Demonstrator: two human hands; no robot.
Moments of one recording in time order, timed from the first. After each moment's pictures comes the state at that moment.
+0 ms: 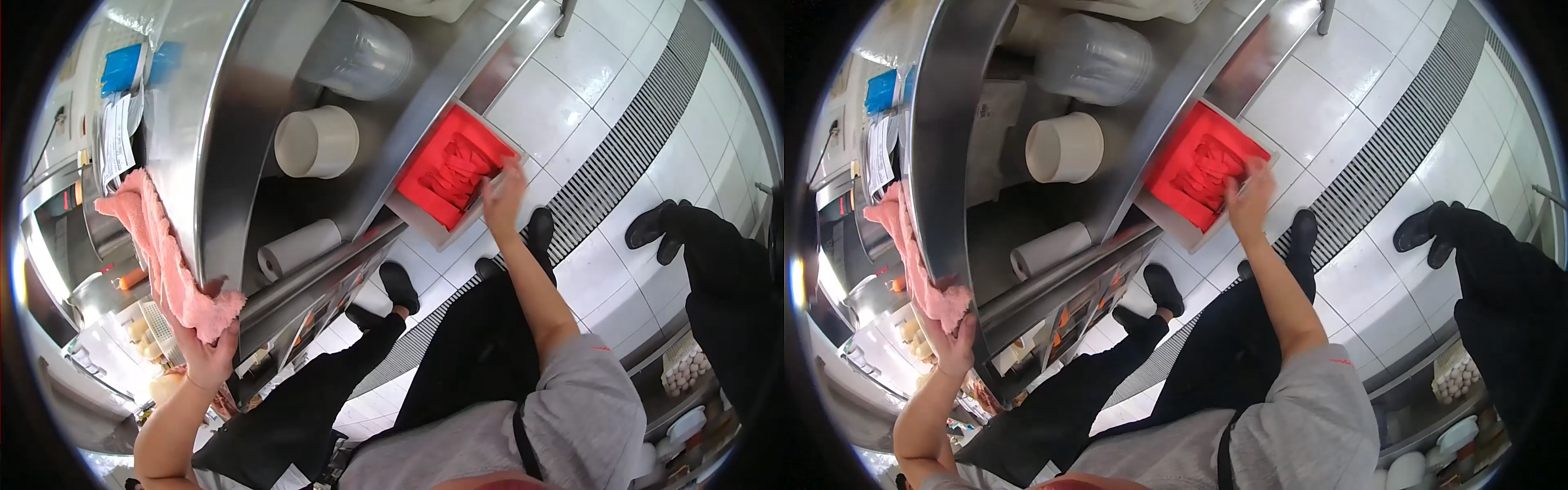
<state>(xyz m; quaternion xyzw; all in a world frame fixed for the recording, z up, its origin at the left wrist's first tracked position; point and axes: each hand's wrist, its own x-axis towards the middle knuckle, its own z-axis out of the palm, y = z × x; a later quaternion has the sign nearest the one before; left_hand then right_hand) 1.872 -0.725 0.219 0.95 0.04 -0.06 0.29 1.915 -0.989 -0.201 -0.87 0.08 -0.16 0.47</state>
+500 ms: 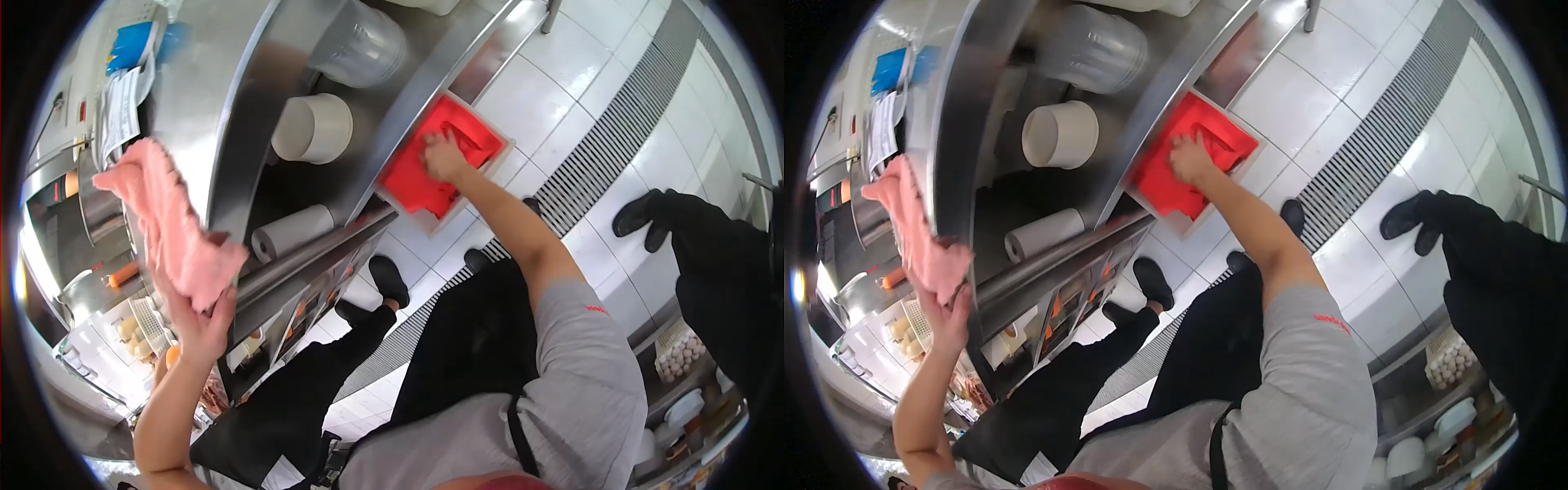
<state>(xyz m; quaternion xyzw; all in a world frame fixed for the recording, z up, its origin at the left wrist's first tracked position) 1.869 -0.710 0.218 0.99 0.02 -0.03 0.13 1.978 -0.928 -0.222 -0.92 -0.30 0.08 0.22</state>
